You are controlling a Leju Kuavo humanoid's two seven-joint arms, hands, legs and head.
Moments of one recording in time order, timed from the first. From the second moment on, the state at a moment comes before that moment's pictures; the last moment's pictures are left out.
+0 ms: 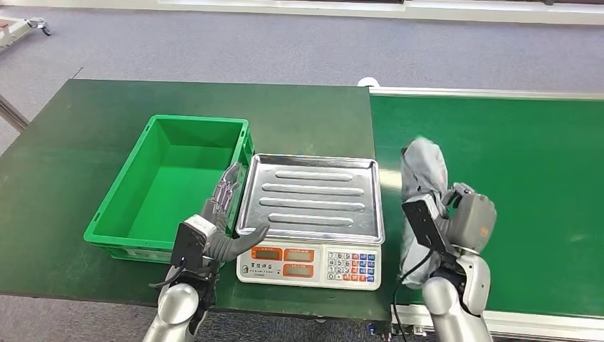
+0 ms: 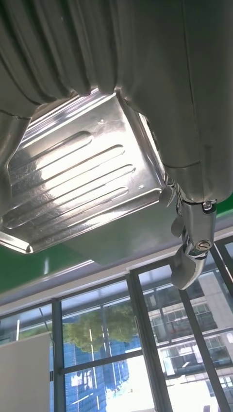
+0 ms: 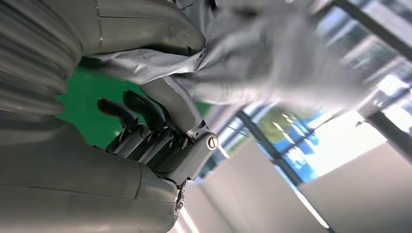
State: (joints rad) left arm -0.06 -0.16 -0.20 -1.37 -0.20 -0.04 -0.42; right arm -0.20 0.07 0.13 -1.37 0.89 -0.61 -0.08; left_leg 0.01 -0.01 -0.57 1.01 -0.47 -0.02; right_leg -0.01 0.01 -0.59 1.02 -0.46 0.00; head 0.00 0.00
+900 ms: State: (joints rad) left arm -0.07 -0.18 -0.20 -1.37 -0.20 -0.04 -0.42; right arm -0.41 0.07 0.18 -1.34 0.85 -0.55 -0.07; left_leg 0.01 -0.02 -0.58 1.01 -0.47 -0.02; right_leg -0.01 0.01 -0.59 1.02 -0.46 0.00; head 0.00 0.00
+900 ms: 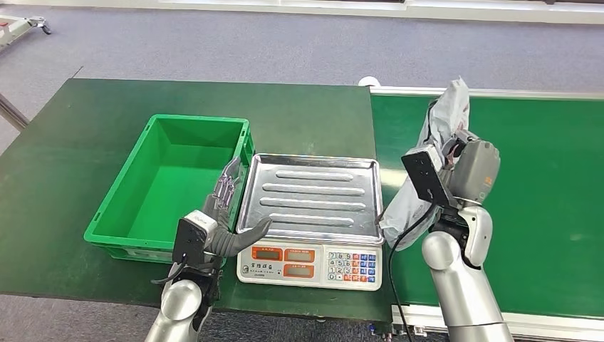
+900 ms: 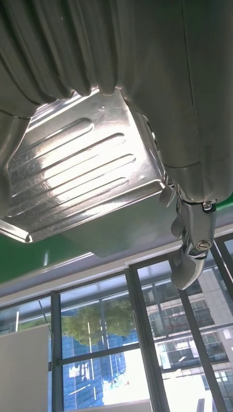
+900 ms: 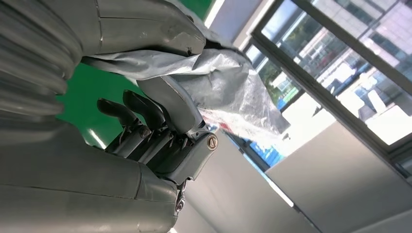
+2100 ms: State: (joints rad) left arm -0.11 -0.19 -0.14 -1.33 -0.23 -0.04 -0.42; right arm -0.54 0.29 0.63 -0.99 0.55 -0.24 -0.15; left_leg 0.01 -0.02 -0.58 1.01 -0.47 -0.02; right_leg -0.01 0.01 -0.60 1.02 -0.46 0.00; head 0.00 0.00
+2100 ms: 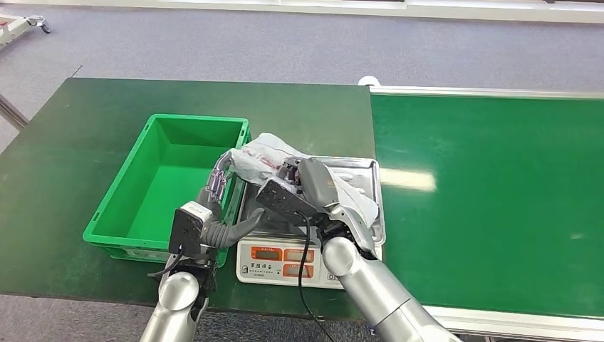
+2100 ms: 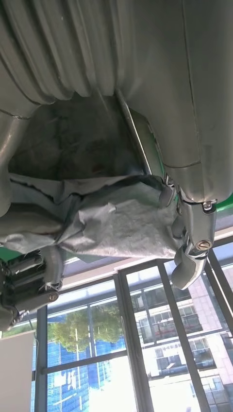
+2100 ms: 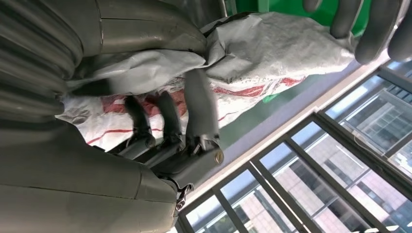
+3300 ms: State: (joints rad) left arm -0.10 -0.18 -0.12 -1.34 -0.32 0.03 -0.44; right arm -0.36 0.17 0.52 -1.28 0.15 -0.10 -0.28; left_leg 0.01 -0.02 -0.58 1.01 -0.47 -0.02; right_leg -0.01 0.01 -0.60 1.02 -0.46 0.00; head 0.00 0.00
